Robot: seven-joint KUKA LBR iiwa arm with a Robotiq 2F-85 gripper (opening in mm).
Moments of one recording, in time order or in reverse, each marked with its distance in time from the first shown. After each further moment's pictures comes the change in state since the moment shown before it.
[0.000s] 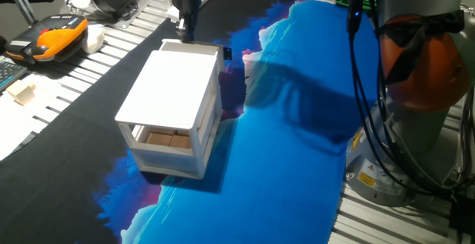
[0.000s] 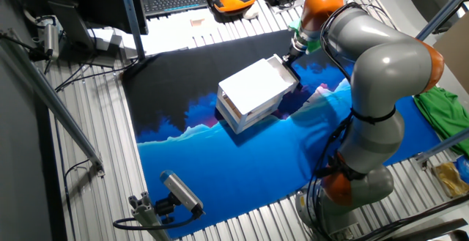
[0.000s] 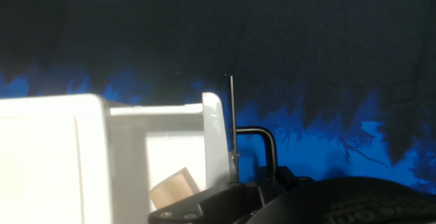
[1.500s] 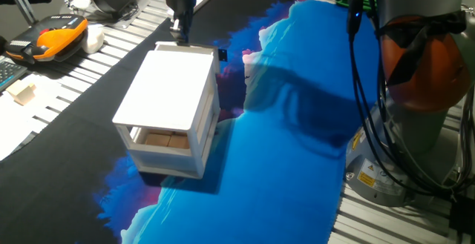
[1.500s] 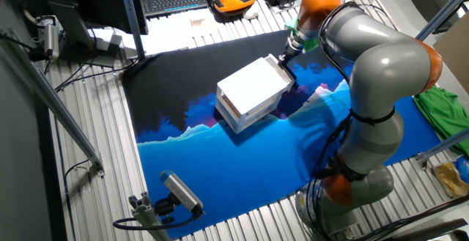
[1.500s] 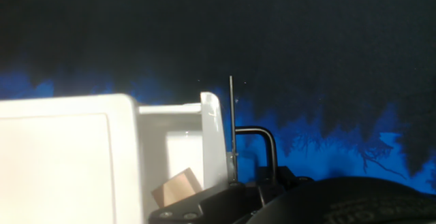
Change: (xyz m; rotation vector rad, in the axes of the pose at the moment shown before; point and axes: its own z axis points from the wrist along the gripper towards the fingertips) arm -0.012 0.023 -0.009 -0.016 0.000 -0.014
